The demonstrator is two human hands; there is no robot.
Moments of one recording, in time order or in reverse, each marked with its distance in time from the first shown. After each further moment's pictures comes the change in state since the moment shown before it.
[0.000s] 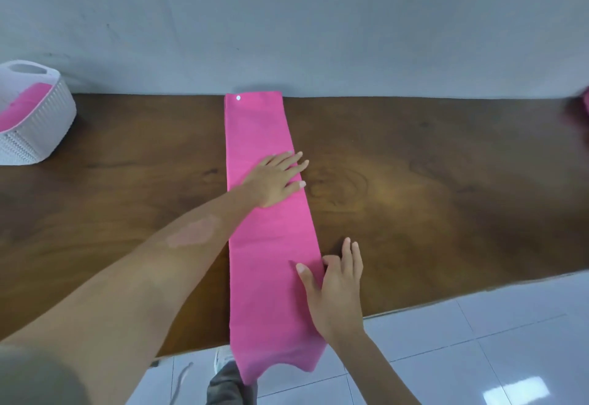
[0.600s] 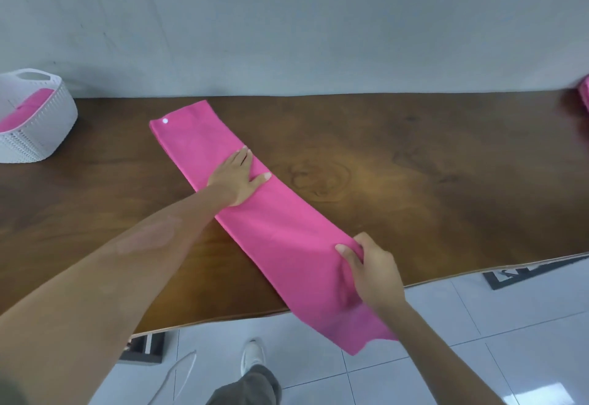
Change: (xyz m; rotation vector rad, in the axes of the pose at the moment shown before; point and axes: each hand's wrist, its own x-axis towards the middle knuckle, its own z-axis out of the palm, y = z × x) left_hand -0.040 -0.002 -0.005 -0.110 -0.035 -0.400; right_hand 0.020 0.072 -0.085 0.047 -0.003 -0.005
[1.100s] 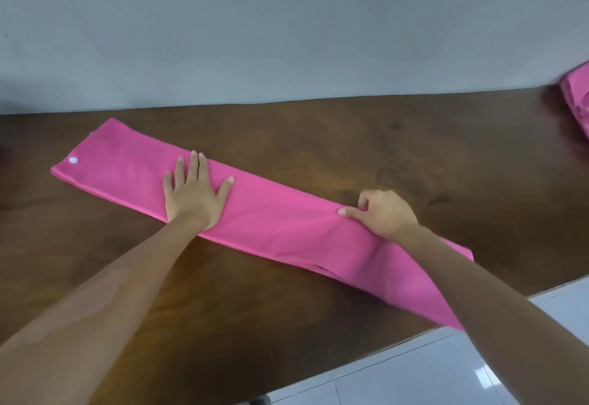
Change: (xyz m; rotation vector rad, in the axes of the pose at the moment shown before) left_hand 0.057 0.007 0.011 0.061 0.146 -0.292; right_hand 0.209 0.027 -0.069 -0.441 -0.160 0.011
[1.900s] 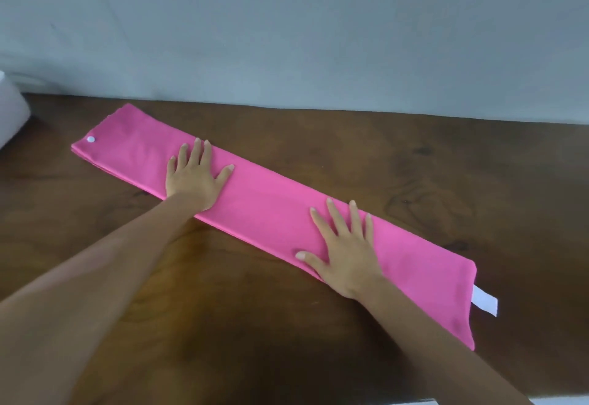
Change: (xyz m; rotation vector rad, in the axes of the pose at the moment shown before) left_hand 0.032 0.020 -0.011 0.090 -0.010 -0.155; right_hand 0.003 -0.011 0.043 -0.255 -0.031 -0.479
